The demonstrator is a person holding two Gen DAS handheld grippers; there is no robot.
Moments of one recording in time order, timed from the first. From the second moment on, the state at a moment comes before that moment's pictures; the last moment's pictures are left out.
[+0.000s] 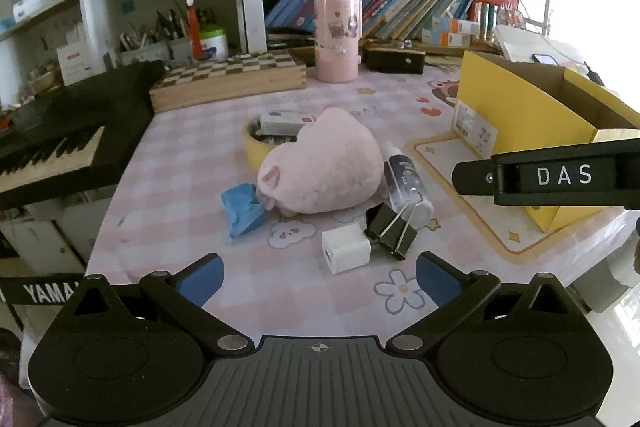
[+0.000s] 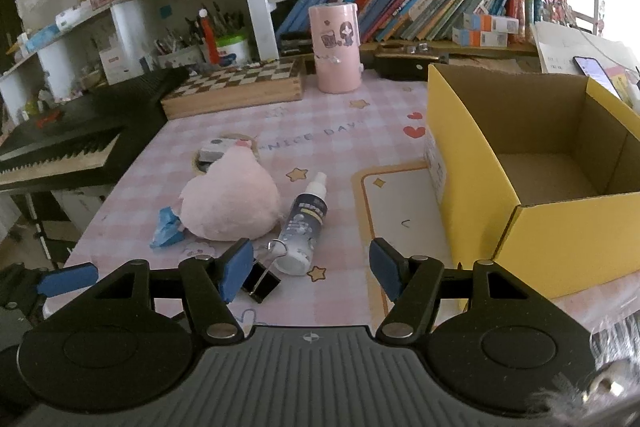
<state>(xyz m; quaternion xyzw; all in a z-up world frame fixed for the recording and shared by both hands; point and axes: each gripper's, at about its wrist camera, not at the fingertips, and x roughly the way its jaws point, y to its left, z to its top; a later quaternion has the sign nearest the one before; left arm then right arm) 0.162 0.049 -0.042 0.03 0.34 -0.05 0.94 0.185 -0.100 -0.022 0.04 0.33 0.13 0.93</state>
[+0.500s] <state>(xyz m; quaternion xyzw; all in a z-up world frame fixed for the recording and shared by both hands) 0.184 0.045 -0.057 0.04 0.34 -0.05 0.94 0.211 -0.097 -0.036 0.03 0.35 0.12 0.93</state>
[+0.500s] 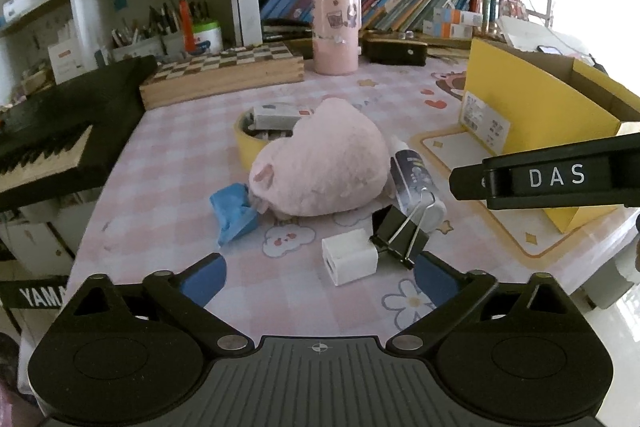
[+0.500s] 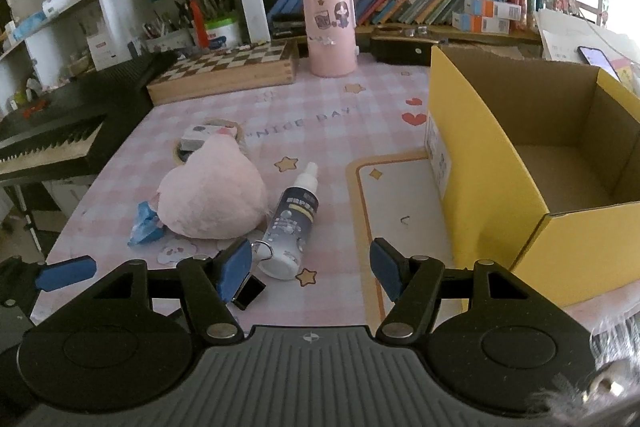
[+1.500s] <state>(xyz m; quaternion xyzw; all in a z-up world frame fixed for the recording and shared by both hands) 0.213 0.031 -0.081 0.05 0.36 -0.08 0.93 0.262 -0.084 -0.056 0.06 0.39 0.13 0.91</state>
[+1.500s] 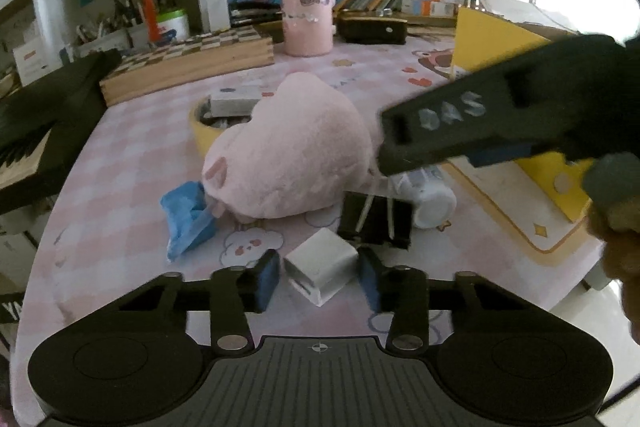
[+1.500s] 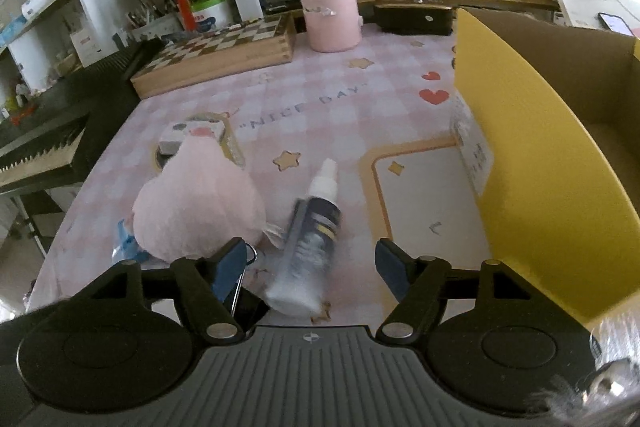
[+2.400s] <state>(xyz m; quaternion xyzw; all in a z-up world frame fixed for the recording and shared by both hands) 0.193 0.051 -0.067 0.02 0.35 -0.04 0.94 0.278 -0.069 -0.075 -0.06 0.41 0.14 0.90</state>
